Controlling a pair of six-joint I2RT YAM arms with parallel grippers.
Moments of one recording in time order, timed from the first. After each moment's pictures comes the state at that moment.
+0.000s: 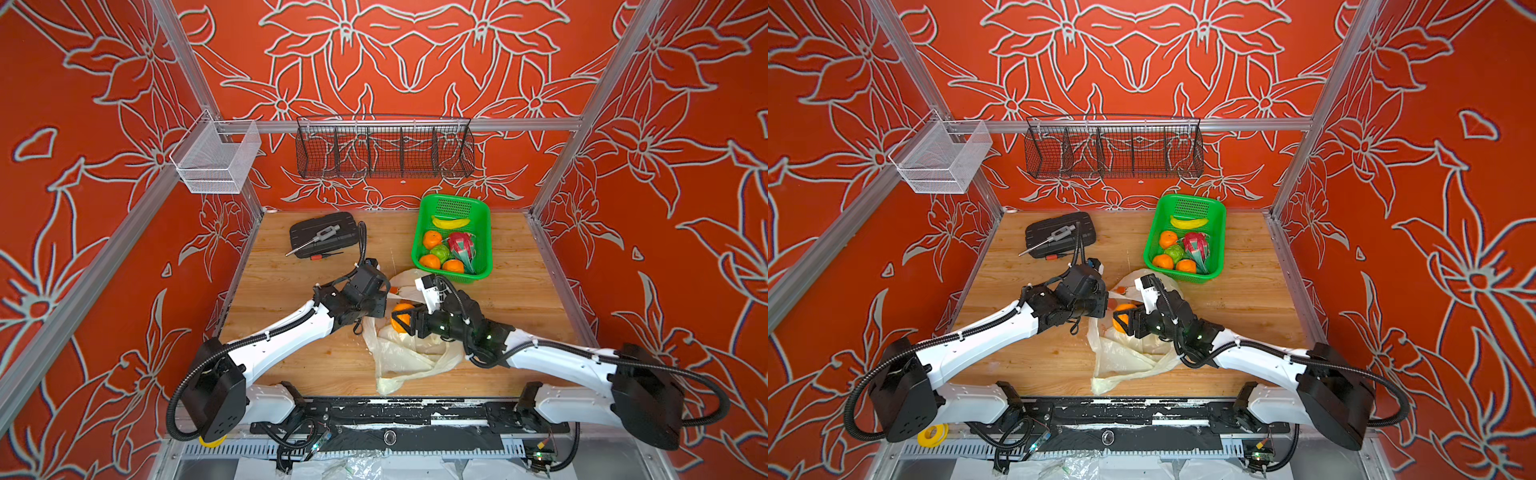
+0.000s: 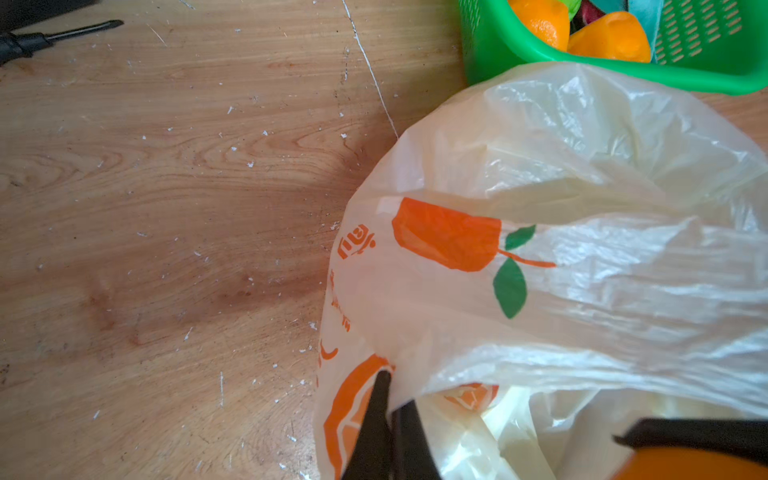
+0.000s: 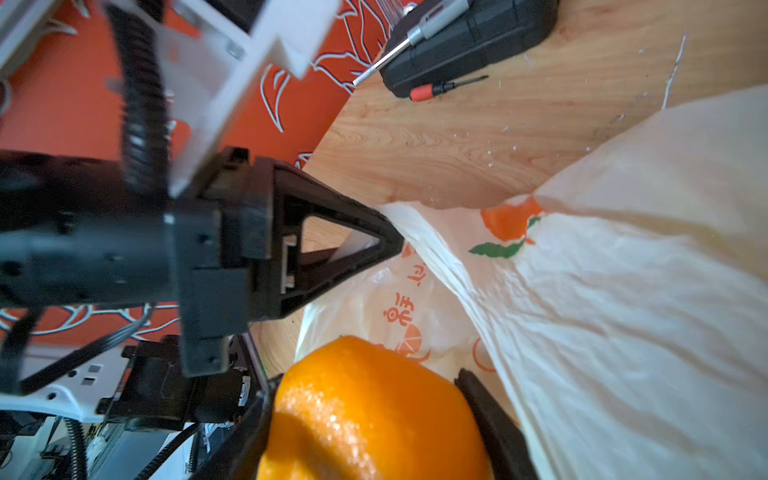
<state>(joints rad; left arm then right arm) -0.68 1.32 0.95 -0.53 -0.14 -0.51 0.89 1.18 0.58 0.25 -0.16 0.65</state>
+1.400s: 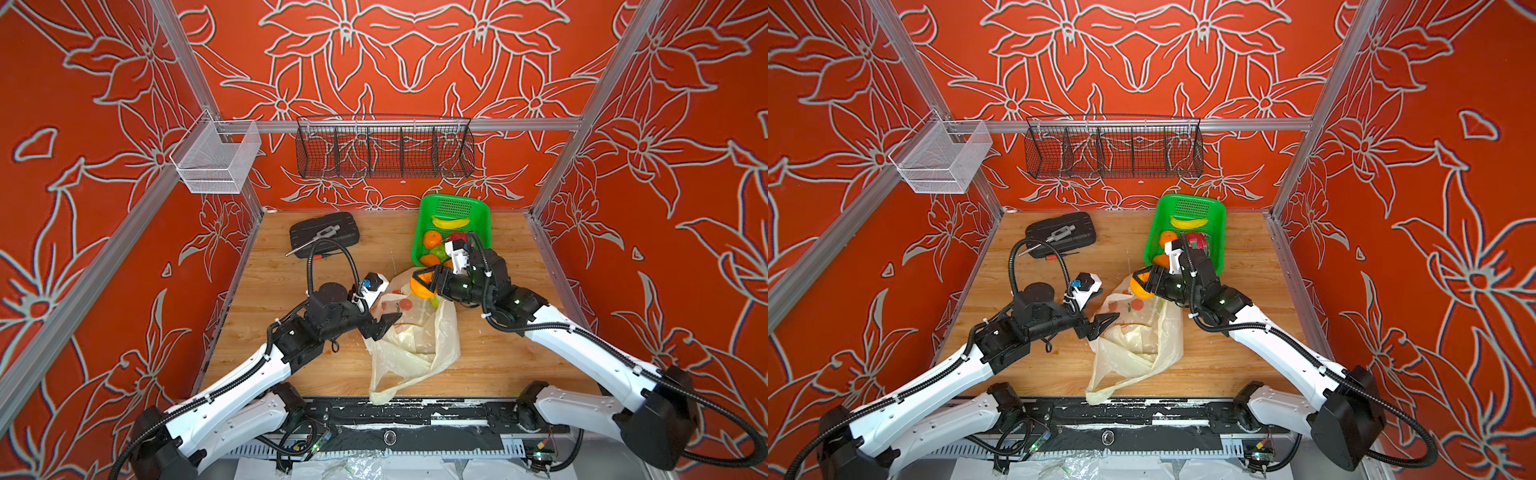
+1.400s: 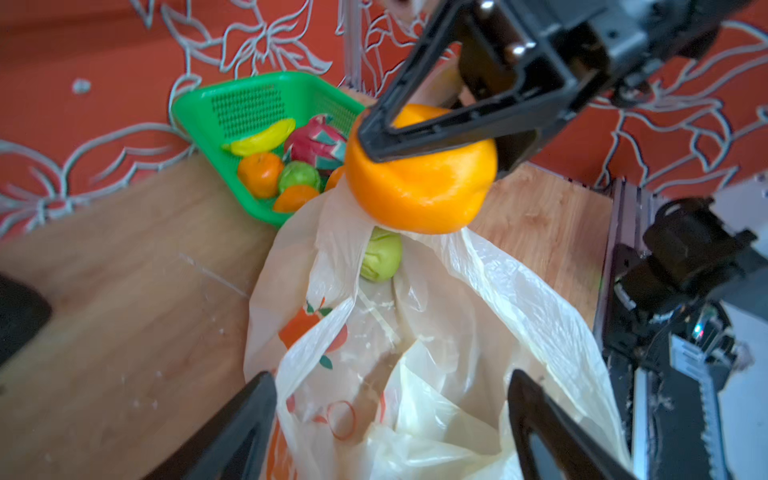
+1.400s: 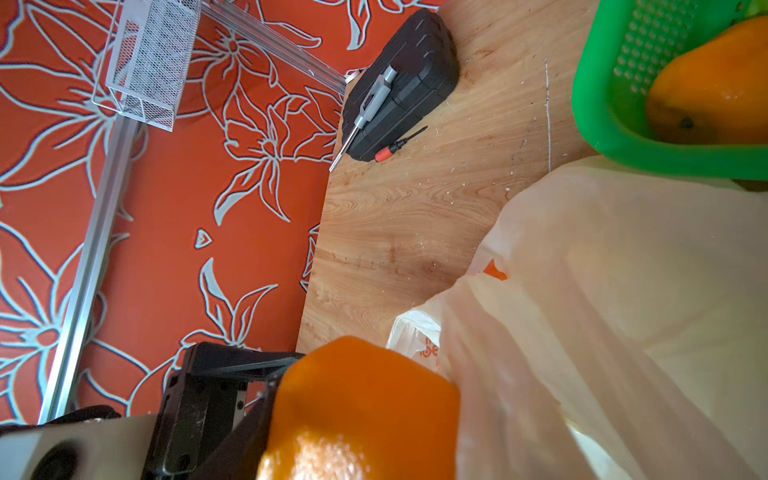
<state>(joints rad) -0.67 0.89 0.66 -0.10 0.28 0.09 0.63 1.15 0.91 -0.19 -0.32 0.94</state>
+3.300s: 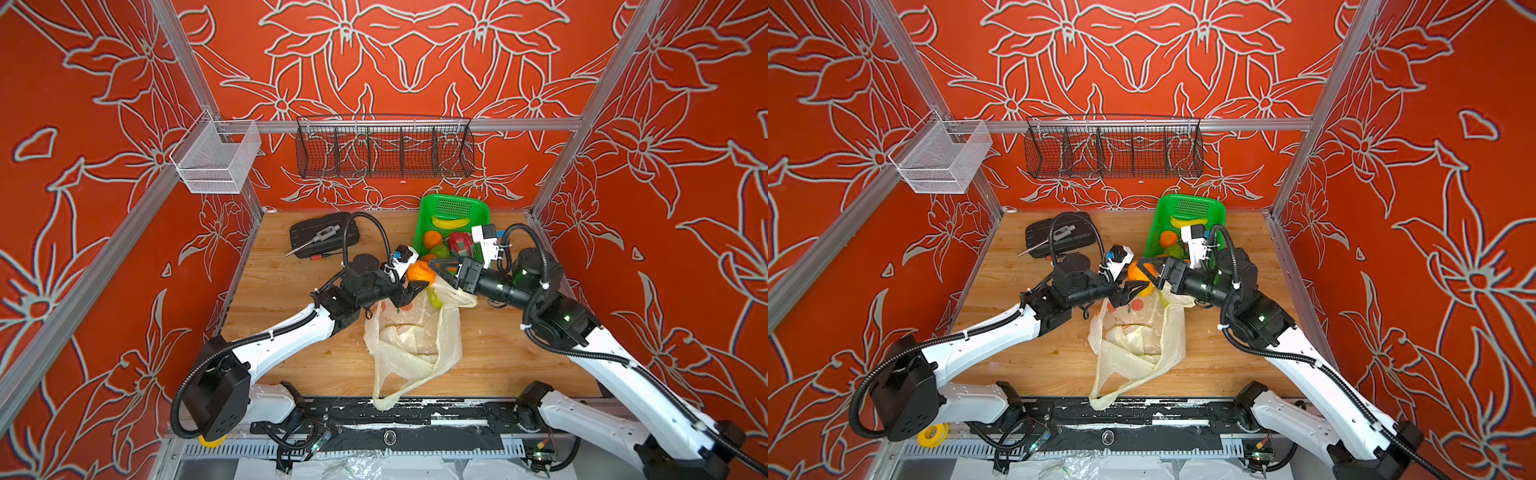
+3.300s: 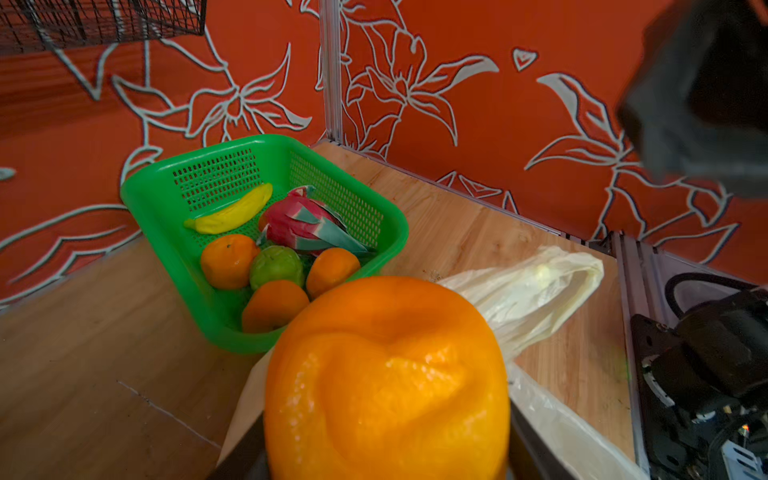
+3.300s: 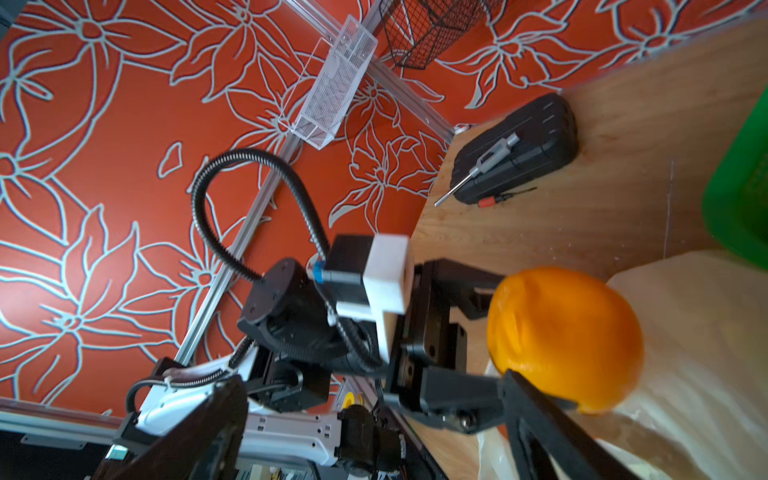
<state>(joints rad) -0.67 1.30 0.85 0.18 0.33 0.01 0.61 0.97 1.06 -0.25 -0.37 0.87</state>
